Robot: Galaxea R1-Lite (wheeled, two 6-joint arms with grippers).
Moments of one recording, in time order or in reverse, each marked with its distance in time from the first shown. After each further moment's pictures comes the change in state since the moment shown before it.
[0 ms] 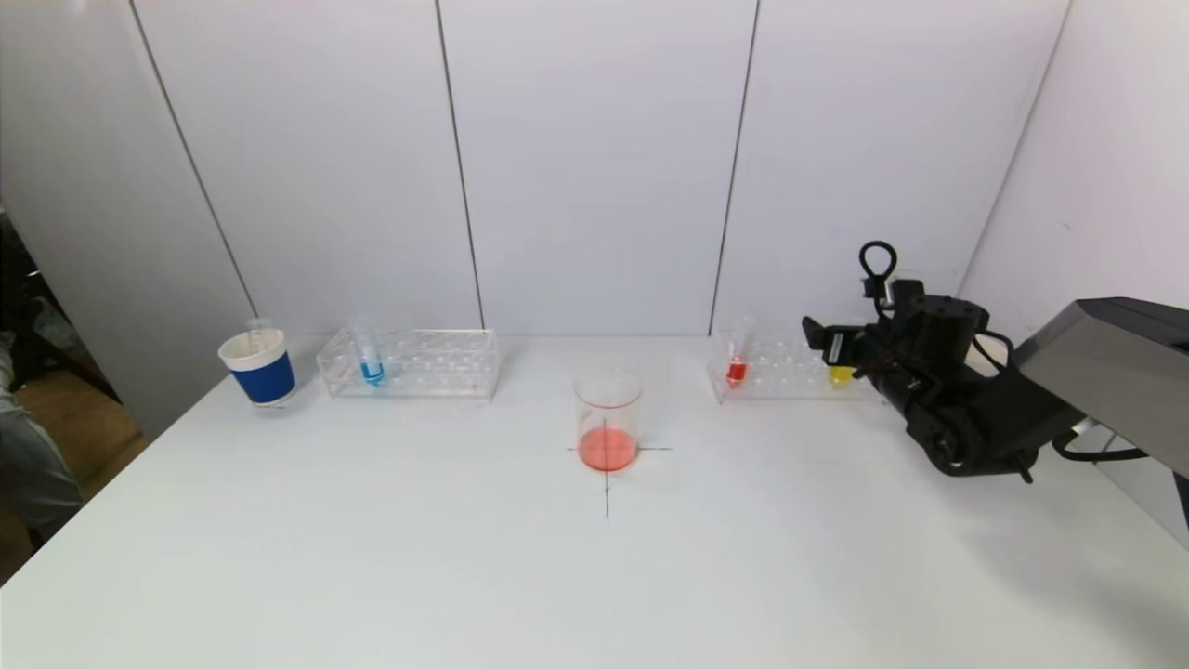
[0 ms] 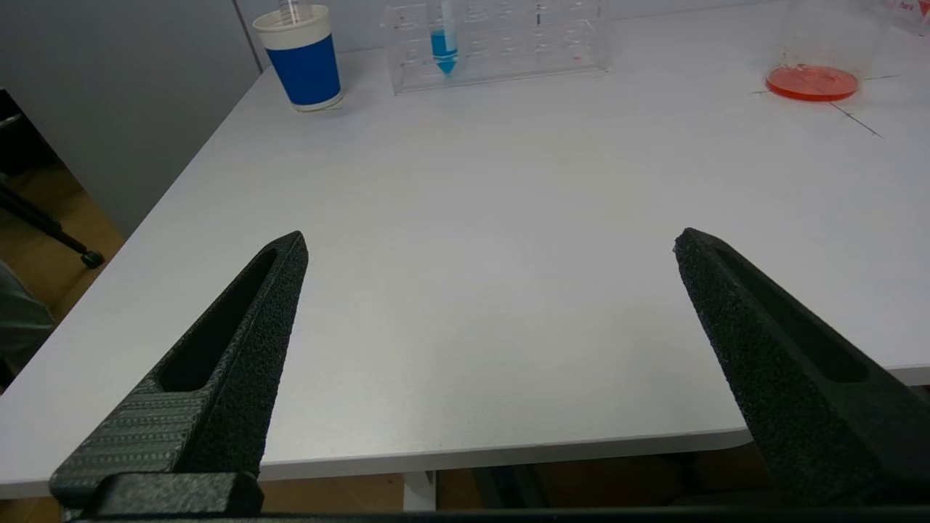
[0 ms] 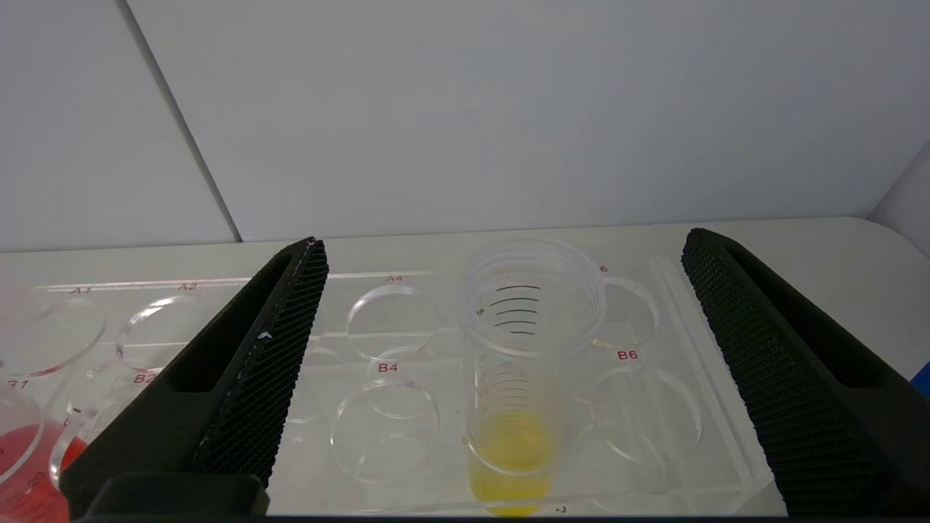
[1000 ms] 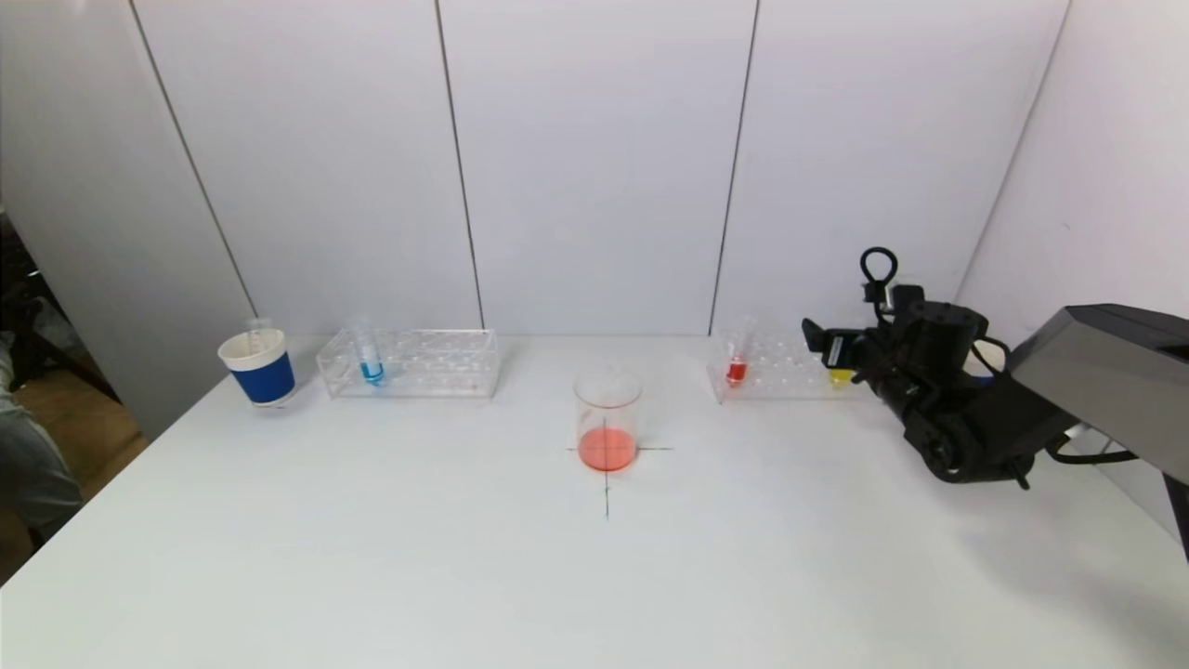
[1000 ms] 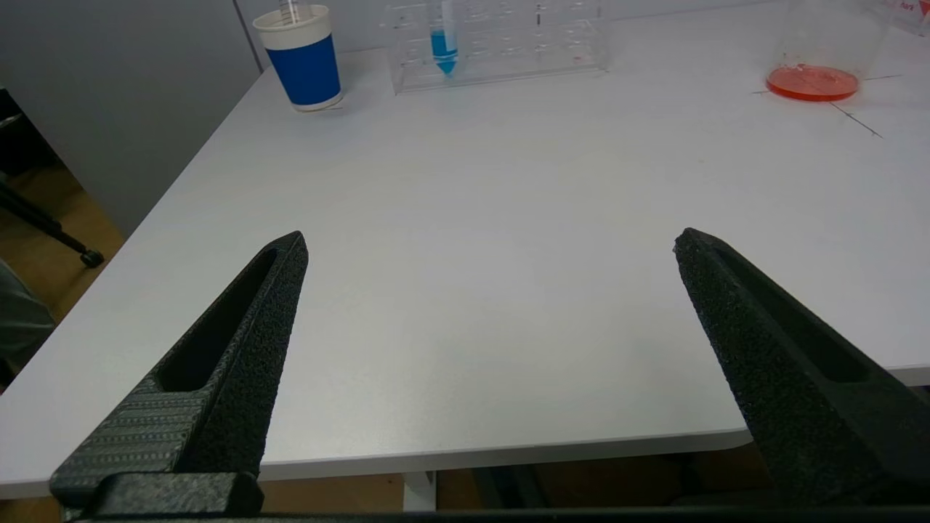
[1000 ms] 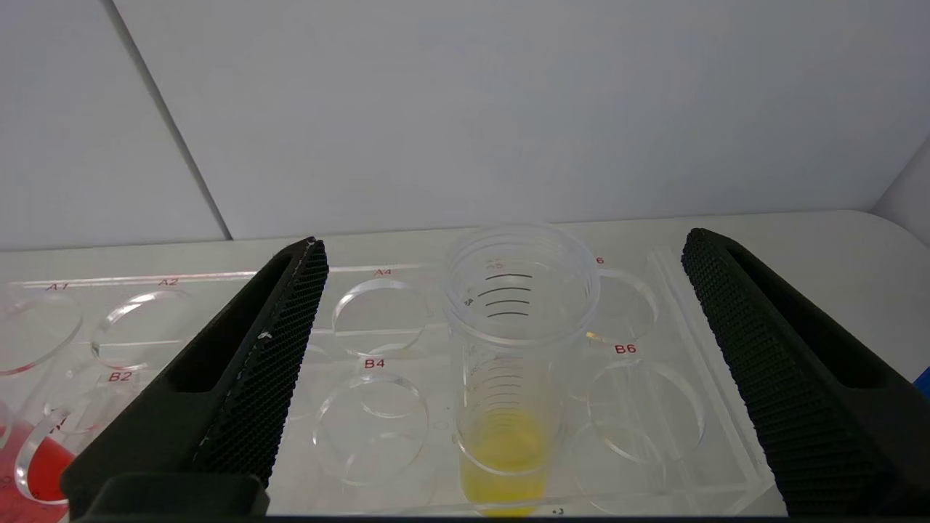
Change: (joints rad) left arm 0.000 0.001 0.000 0.000 0.001 0.000; right arm 0.000 0.021 0.009 -0.048 0.000 0.002
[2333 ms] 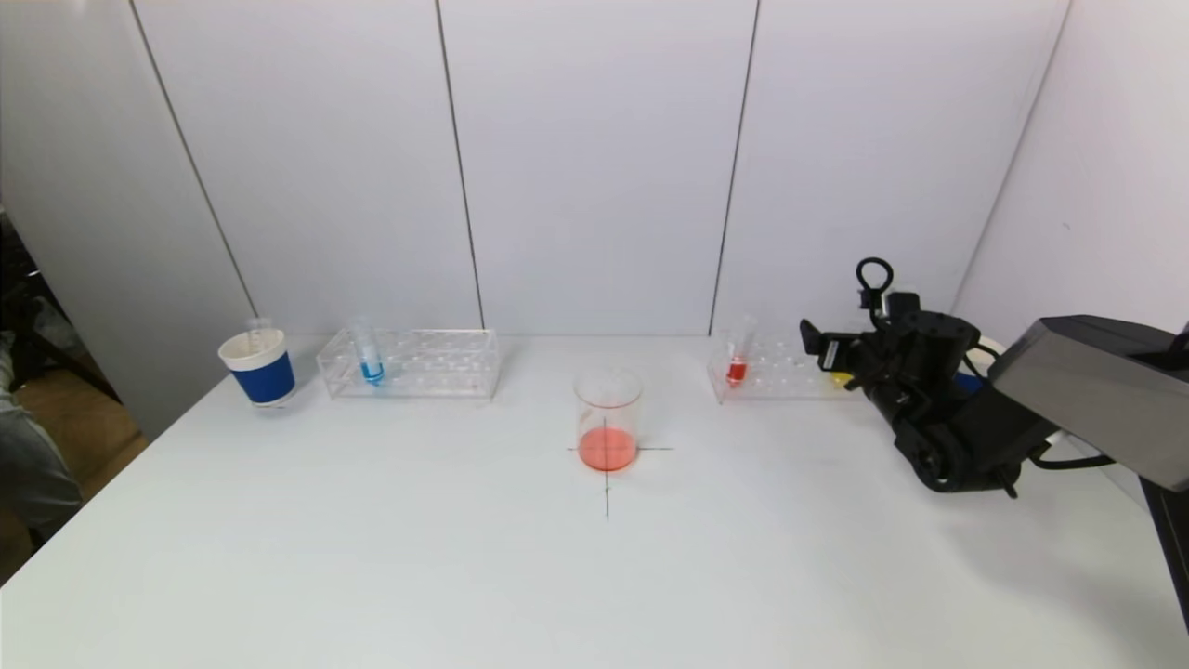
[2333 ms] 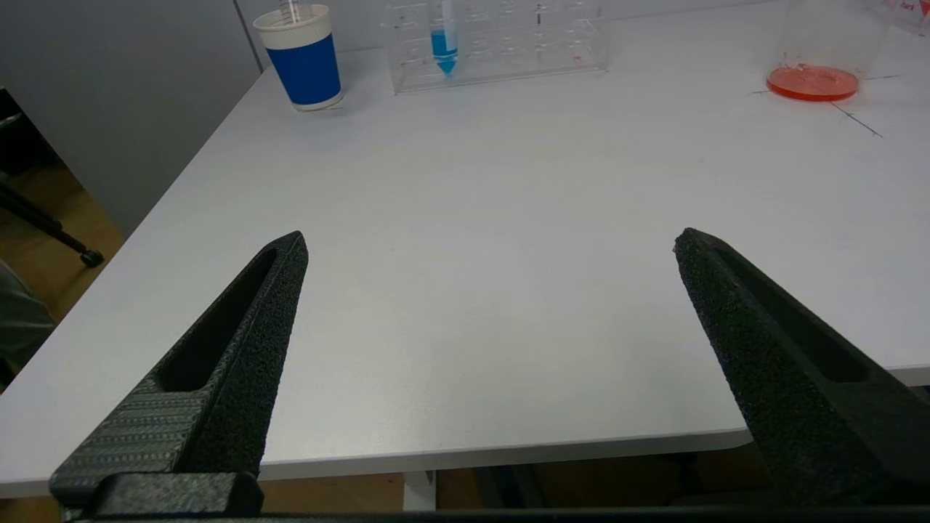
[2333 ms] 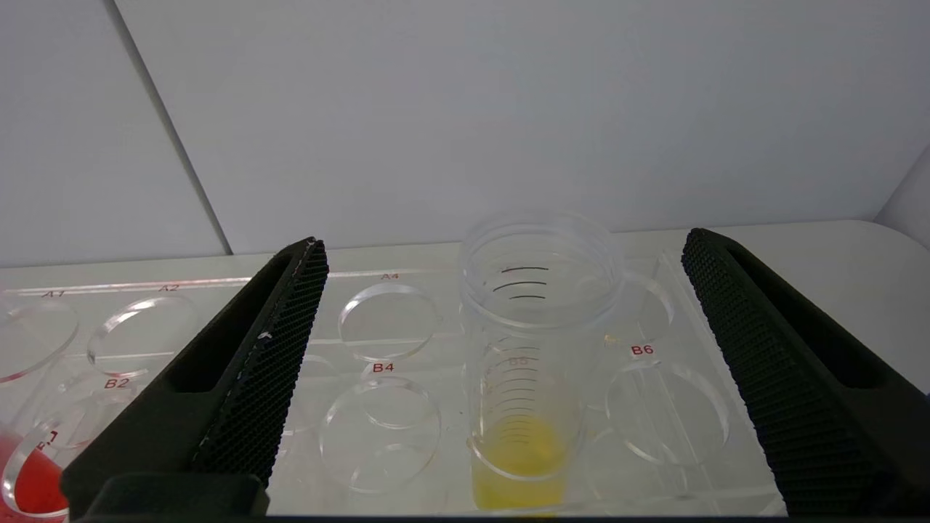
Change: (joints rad) left arm 0.000 0.000 0.000 0.000 0.000 0.000; right arm 0.007 0.045 -0.001 -0.087 -0.025 -0.003
